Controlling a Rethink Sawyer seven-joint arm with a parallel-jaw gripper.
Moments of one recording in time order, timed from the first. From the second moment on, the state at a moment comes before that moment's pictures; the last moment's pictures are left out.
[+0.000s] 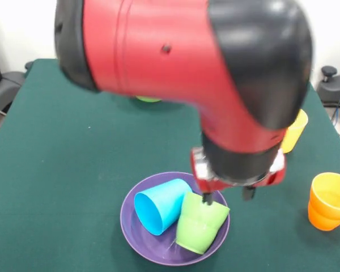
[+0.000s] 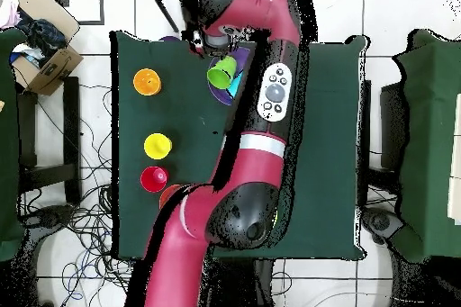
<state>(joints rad) -0.21 0.31 -0.94 0.02 0.99 1.49 1.45</state>
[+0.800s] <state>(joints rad) -0.18 0.21 -0.94 0.04 0.99 1.58 1.45</state>
